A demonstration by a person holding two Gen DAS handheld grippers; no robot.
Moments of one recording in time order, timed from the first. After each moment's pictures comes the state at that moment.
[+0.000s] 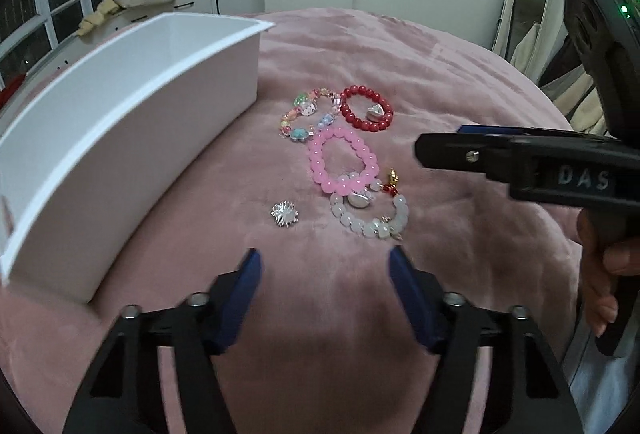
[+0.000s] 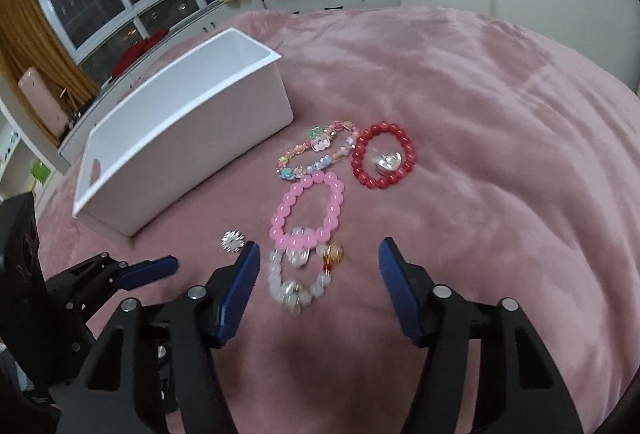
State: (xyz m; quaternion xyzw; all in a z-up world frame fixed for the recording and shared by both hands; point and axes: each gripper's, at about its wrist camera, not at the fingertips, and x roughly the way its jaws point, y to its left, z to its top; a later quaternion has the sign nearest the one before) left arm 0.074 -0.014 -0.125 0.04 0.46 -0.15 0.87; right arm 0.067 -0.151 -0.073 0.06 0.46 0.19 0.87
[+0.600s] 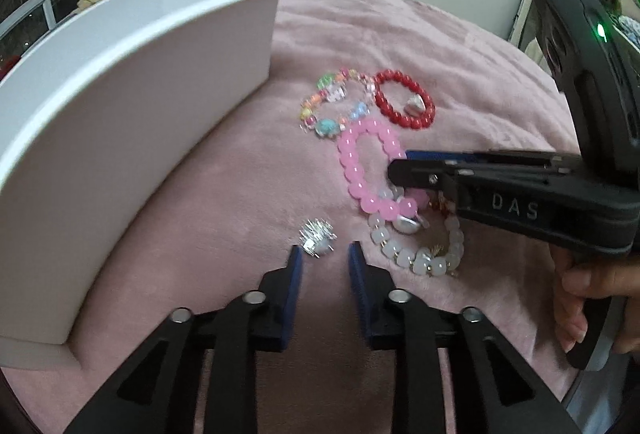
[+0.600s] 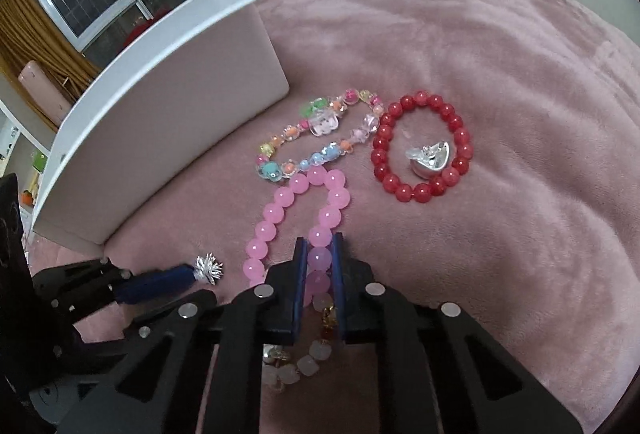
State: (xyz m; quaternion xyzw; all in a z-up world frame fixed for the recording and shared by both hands) left arm 0.121 -0.004 -0.153 0.03 0.49 -0.14 0.86; right arm 0.119 -0.130 -0.127 0.07 0.50 0.22 0.84
